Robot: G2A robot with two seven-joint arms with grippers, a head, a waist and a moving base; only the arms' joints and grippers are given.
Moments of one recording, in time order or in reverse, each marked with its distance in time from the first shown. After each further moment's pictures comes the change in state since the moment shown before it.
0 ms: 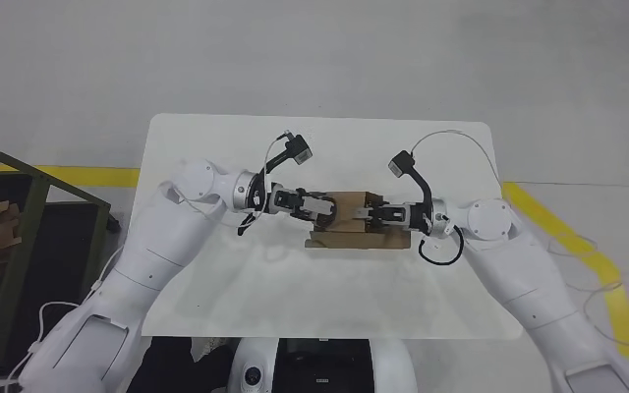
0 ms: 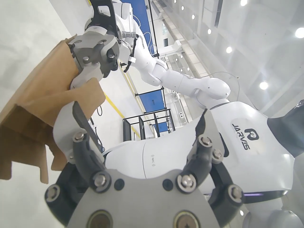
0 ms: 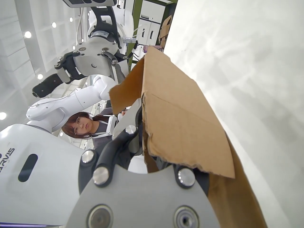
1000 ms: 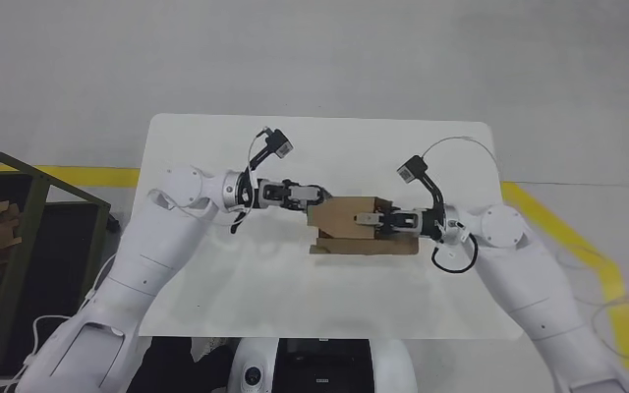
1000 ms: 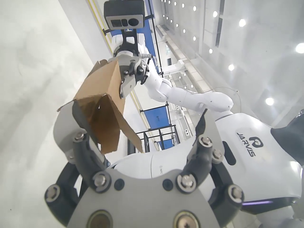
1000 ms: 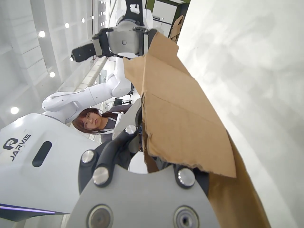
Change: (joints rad) left arm 0.061 0.012 -0.081 0.036 0.005 -0.062 0.069; right arm -0.077 0.011 0.082 -0.058 0.055 -0.011 0.078
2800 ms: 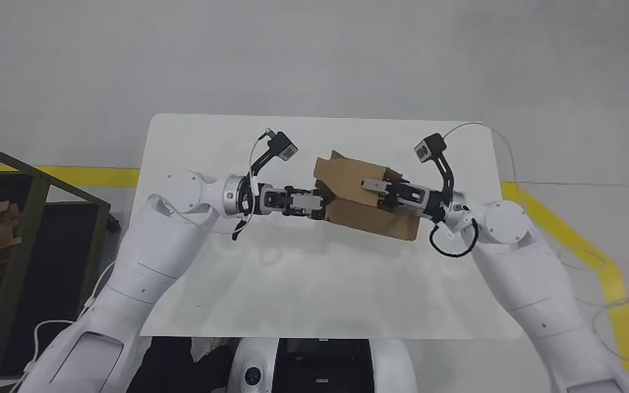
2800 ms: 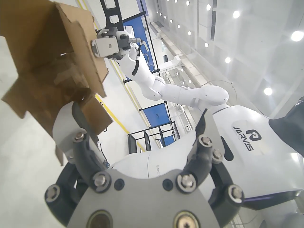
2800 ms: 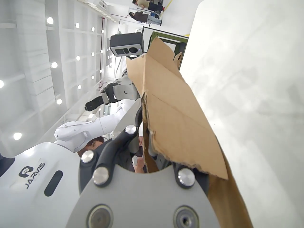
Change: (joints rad) left arm 0.049 0.001 -0.028 -0.112 -0.002 -0.002 -0.002; right arm -0.005 -0.024 0.062 -0.005 0.005 0.061 -0.214
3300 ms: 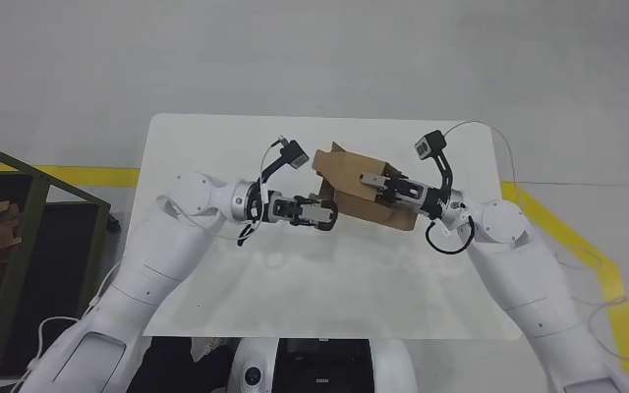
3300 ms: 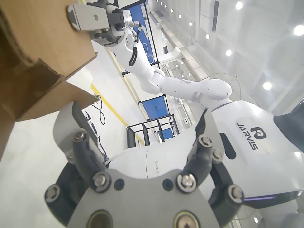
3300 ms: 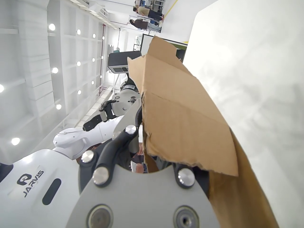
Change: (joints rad) left arm -0.008 -0.008 0.047 -0.016 0.020 0.028 -0.013; right arm -0.002 -0.012 0.000 -0.006 -0.001 0.002 -0.043
